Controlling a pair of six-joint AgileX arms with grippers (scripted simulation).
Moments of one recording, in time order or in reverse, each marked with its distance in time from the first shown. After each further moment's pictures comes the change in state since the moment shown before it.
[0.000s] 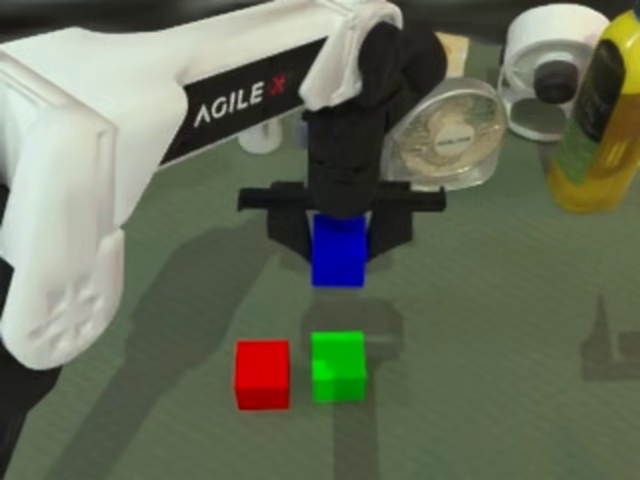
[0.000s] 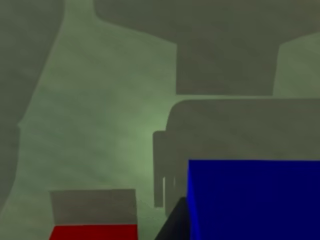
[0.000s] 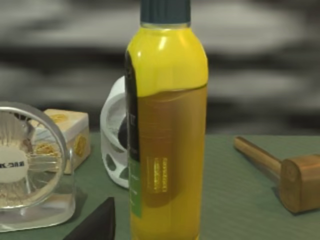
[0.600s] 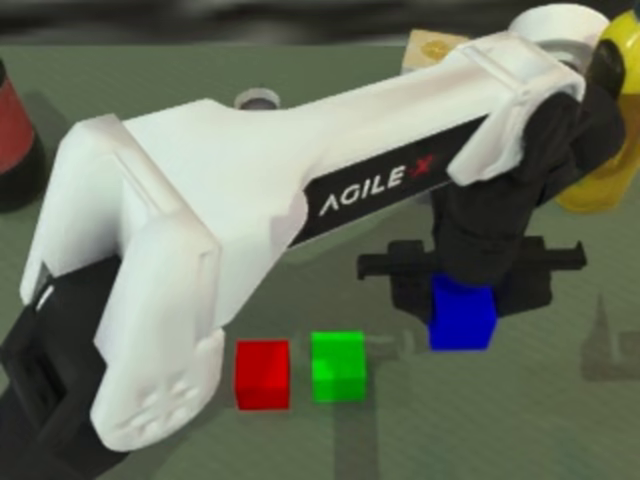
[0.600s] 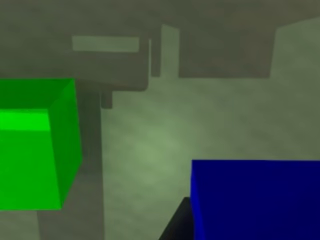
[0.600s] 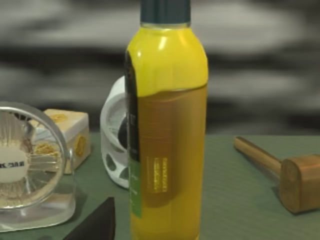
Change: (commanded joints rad) left arm -0.257 0.088 0.201 -0.099 -0.005 -0.301; right arm 0.000 0.000 0.000 0.000 0.000 0.000
